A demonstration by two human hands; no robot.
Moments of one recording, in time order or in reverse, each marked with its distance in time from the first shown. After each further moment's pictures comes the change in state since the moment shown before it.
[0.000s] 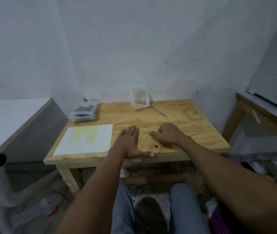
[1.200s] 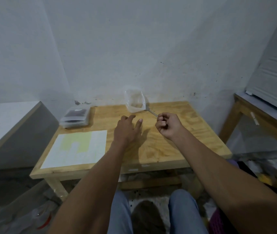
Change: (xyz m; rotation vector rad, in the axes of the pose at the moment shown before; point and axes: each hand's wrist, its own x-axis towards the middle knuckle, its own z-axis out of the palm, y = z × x) left_hand 0.072 0.000 -0.025 -0.413 0.458 -0.234; right_hand 0.046 -0.014 -0.030 1.971 0.049 0.536
